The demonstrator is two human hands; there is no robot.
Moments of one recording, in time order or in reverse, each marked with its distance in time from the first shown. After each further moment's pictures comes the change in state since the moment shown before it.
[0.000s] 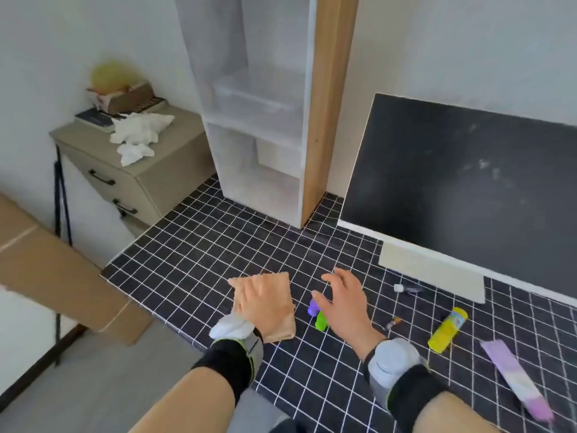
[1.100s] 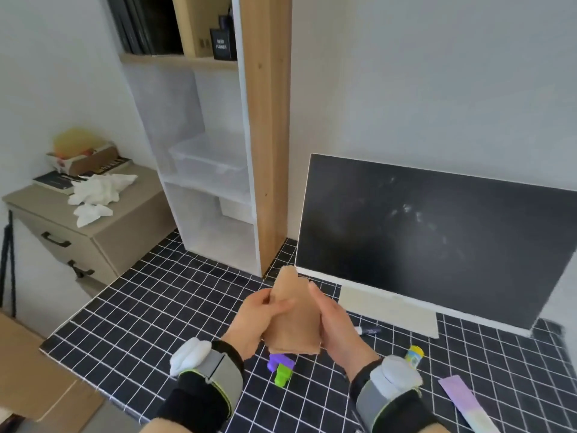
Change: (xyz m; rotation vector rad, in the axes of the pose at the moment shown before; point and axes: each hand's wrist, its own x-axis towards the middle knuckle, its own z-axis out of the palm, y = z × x) left_hand 0.026 0.067 -0.028 -1.089 -0.253 0.067; right_hand 0.009 -0.001 -0.090 1.218 -0.186 0.400
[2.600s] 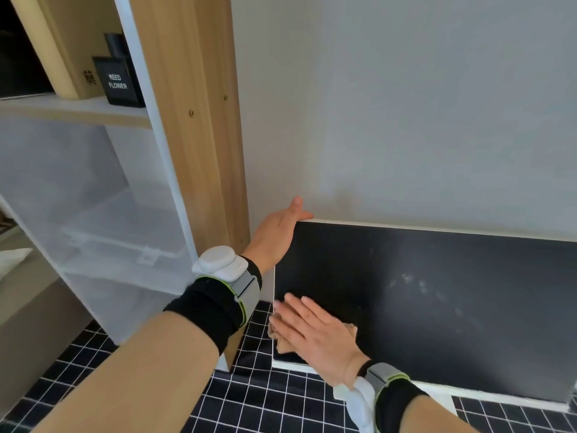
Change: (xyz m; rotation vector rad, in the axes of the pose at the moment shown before) left_hand 0.190 0.248 0.059 0.523 -0.216 0.624; right_hand 0.186 -0.069 -0.068 -2.192 0.236 -1.111
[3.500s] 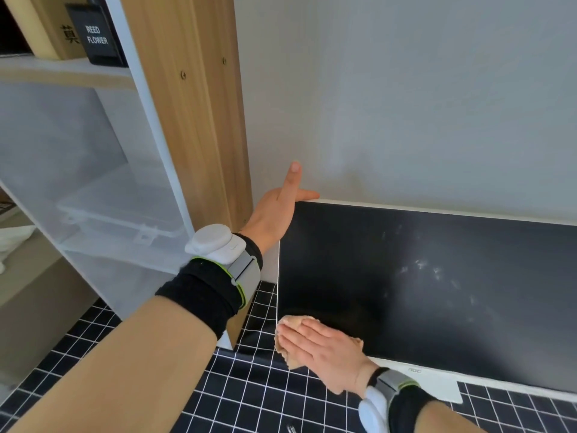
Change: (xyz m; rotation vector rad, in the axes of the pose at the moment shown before) left_hand 0.002 0.004 -0.003 -0.098 0.020 -0.077; right_hand -0.036 -0.027 0.039 -0.040 -0.078 -0.164
